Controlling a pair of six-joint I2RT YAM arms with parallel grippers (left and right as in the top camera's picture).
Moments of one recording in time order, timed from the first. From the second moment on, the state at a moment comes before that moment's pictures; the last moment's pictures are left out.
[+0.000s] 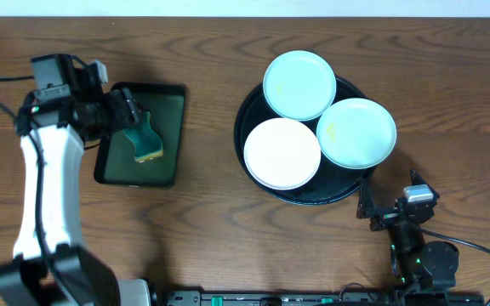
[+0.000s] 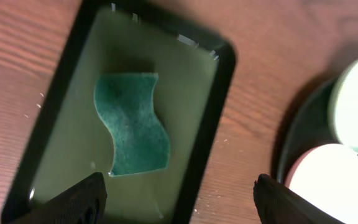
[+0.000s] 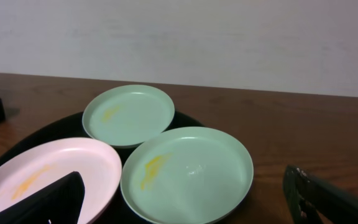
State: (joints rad) left arm 0.25 1.58 1.33 -0.86 0.31 -0.15; right arm 0.05 0.01 0.01 -0.06 -0.12 -0.01
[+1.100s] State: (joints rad) left arm 0.15 1.95 1.33 -0.76 0.01 -0.32; right arm 0.05 0.01 0.01 -0.06 -0.12 -0.01
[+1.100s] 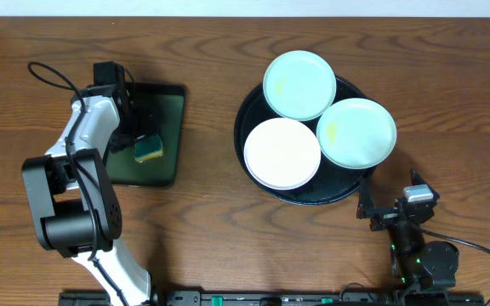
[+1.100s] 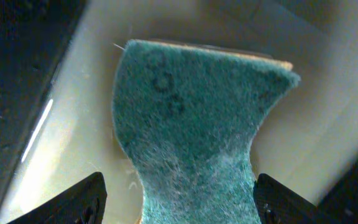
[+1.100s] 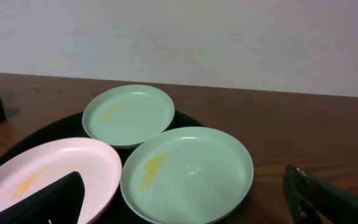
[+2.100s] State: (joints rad) left arm 0.15 1.96 1.33 -0.77 0.01 -0.33; right arm 0.05 0.01 0.01 -0.06 -0.12 -0.01
